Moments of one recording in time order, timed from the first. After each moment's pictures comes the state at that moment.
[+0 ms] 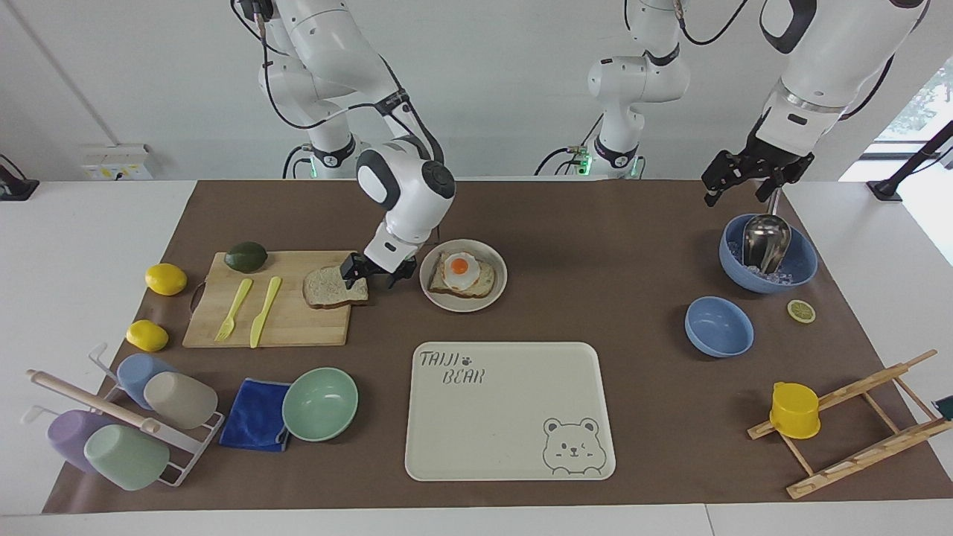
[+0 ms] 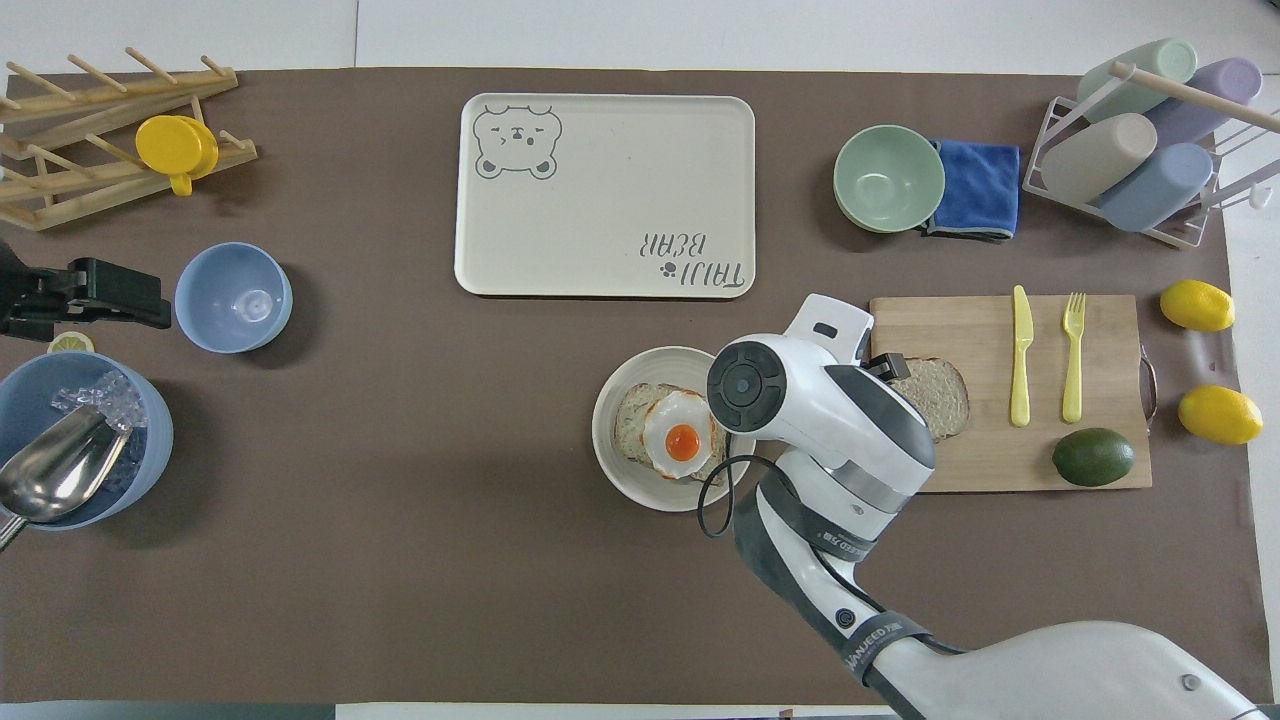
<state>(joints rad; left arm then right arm) -0.11 -0.05 0.02 -1.63 -0.01 1.57 -0.12 0.26 0.24 0.24 -2.08 -0.60 2.01 0.53</state>
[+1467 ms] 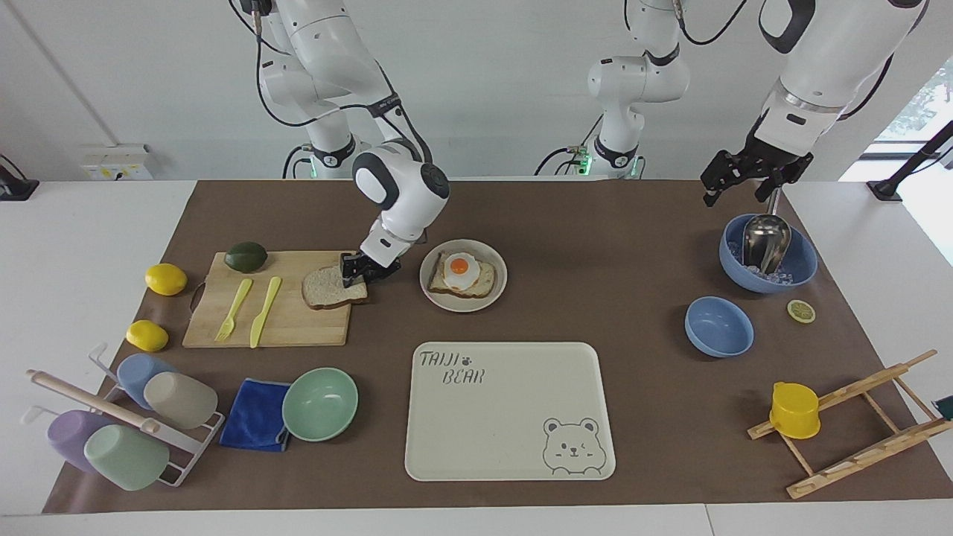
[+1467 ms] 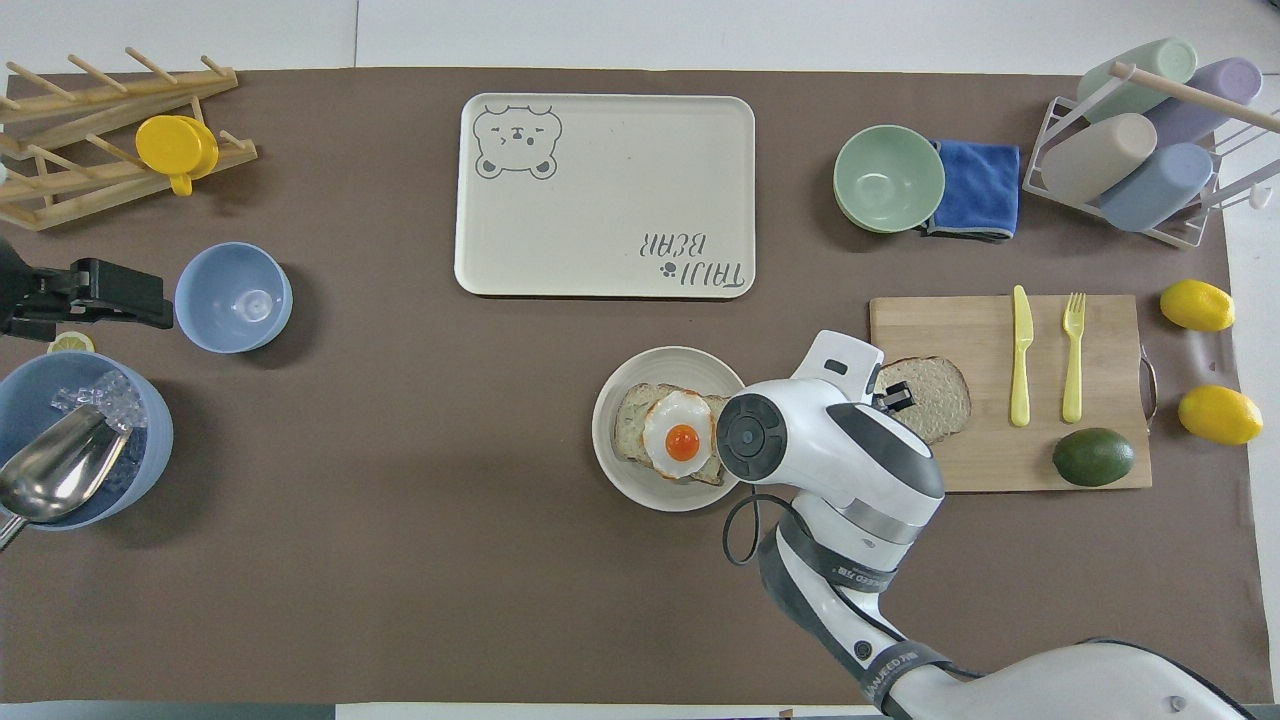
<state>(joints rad) -0.11 -0.05 0.01 -1.63 -0.01 1.57 -0.12 0.25 0.19 0.23 -2.21 -0.72 2.05 0.60</state>
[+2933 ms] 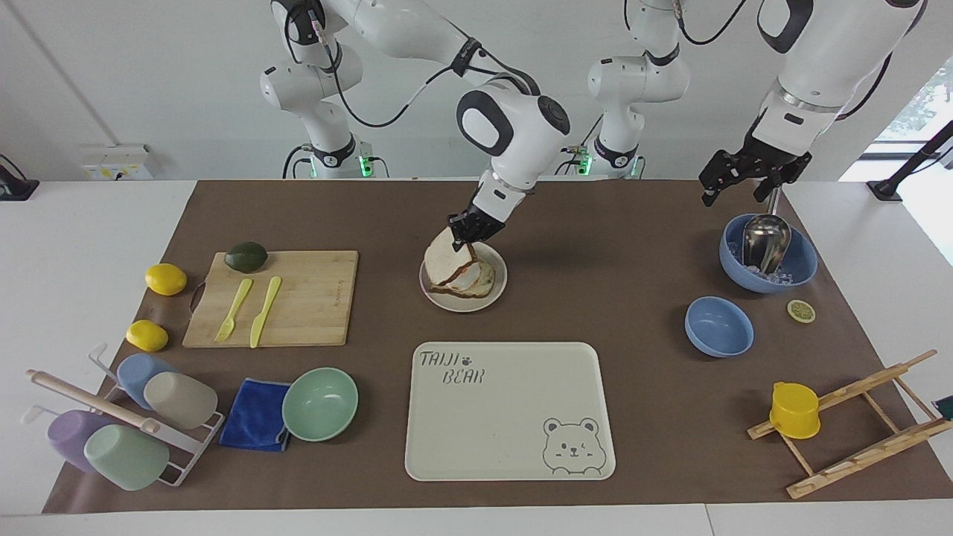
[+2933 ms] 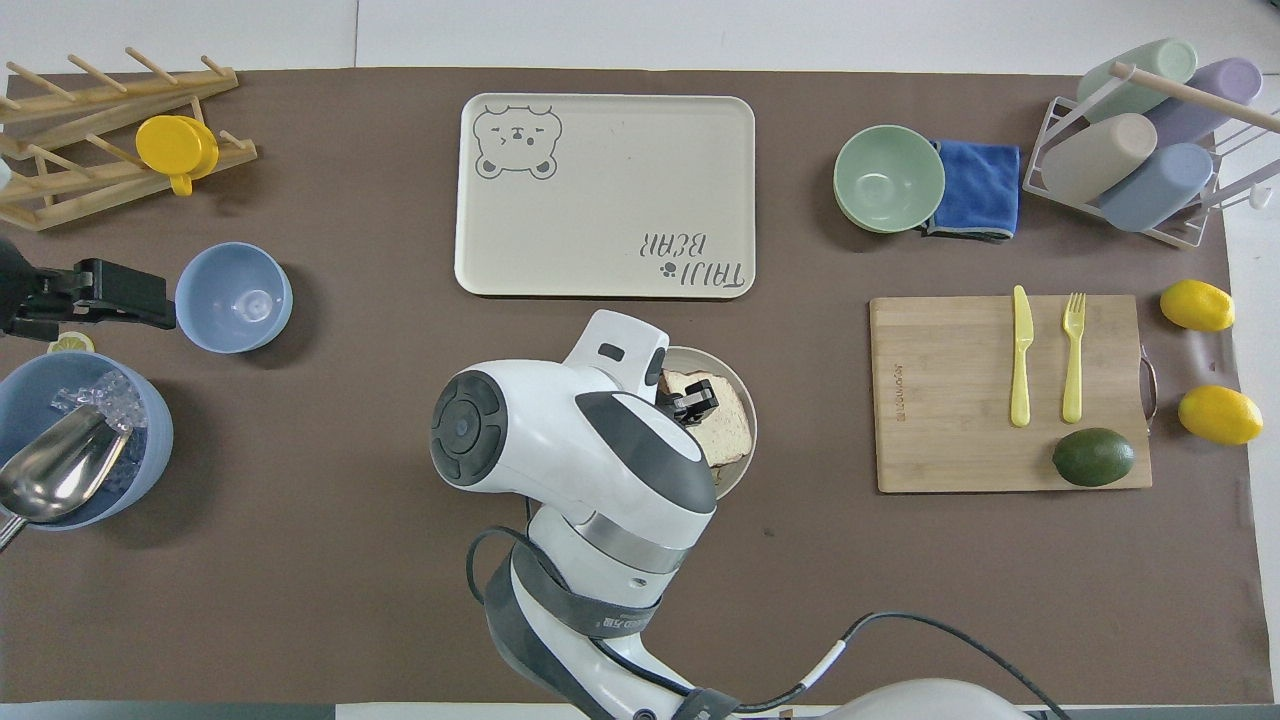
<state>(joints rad) -0.11 -0.05 0.01 -1.63 -0.01 1.57 -0.12 0.57 0.39 0.25 -1.59 -0.43 1.64 0.56</state>
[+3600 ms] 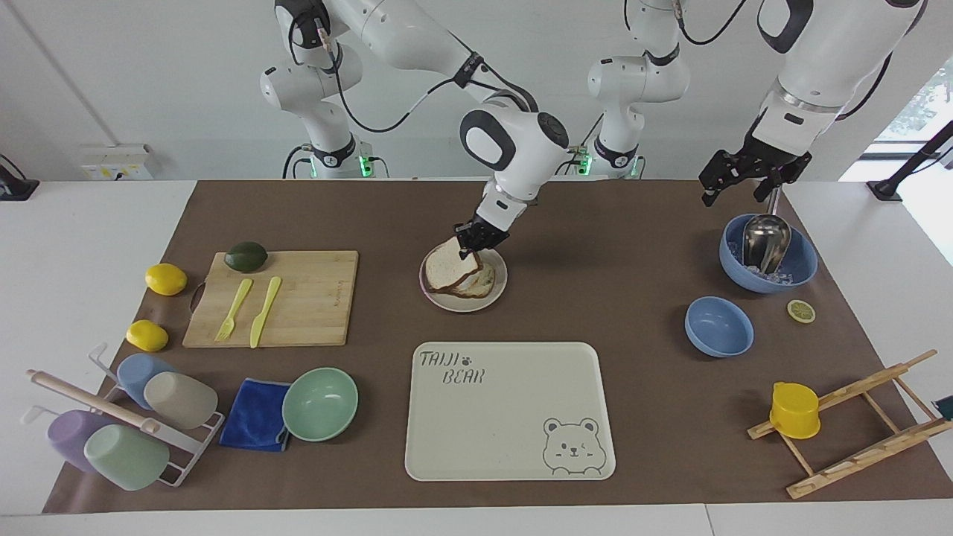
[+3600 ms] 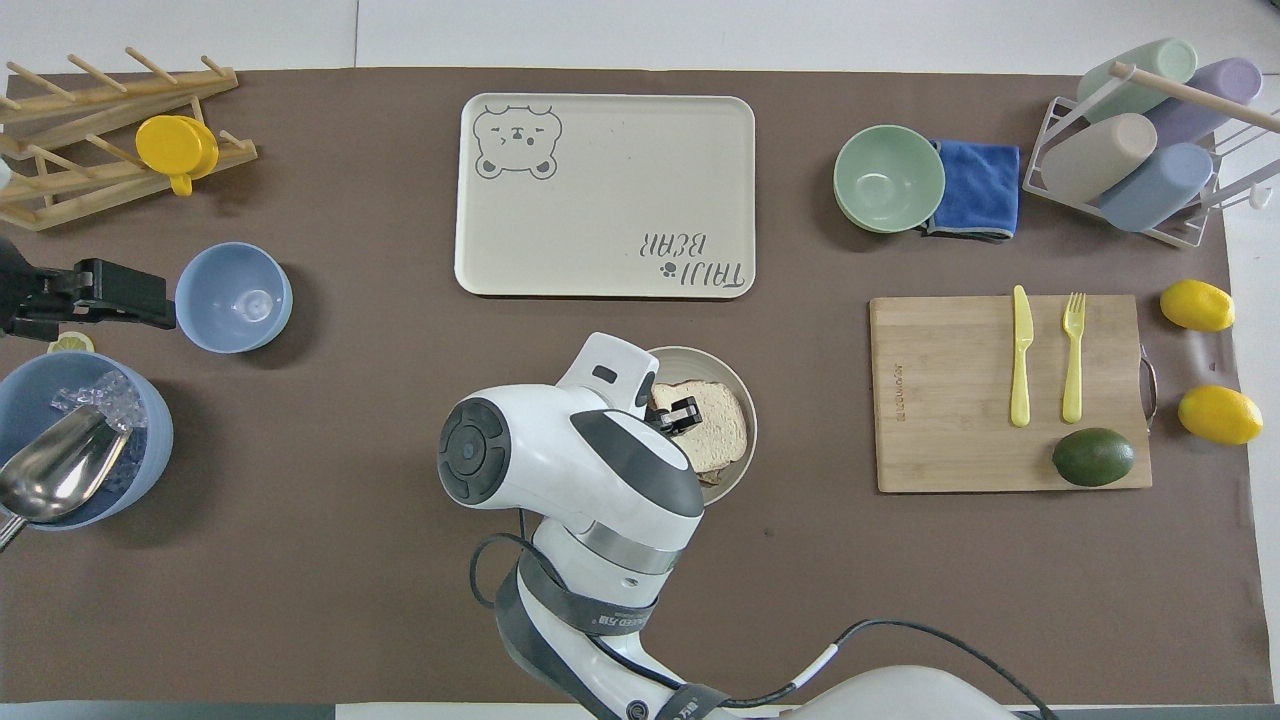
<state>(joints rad) -0.11 -0.05 0.01 -1.63 -0.01 1.57 -0.12 0.58 0.41 0.26 -1.66 -0.44 1.76 0.65</state>
